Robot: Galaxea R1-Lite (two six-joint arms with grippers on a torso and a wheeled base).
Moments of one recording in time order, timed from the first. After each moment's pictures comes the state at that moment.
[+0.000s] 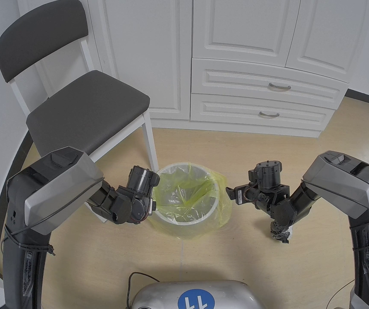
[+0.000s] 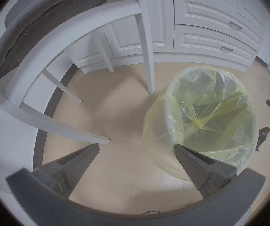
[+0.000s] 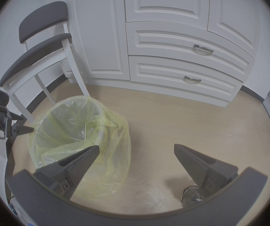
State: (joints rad) left arm -0.45 2.43 -1.29 -0.31 0.50 -0.27; right arm 0.39 2.45 -1.17 -0.86 -0.19 0.02
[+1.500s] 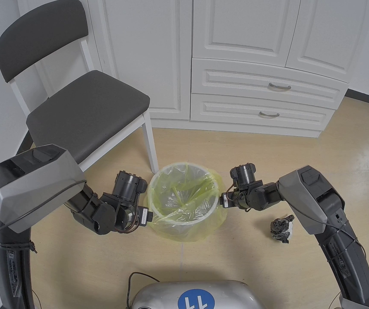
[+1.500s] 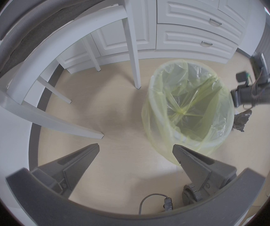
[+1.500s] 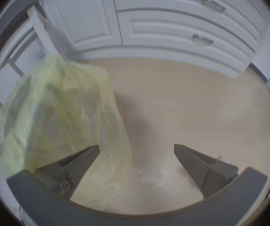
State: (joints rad) left arm -0.45 2.29 -1.03 -0.44 0.34 -0.17; right arm 0.37 2.81 -1.91 -0.19 -0.15 0.16
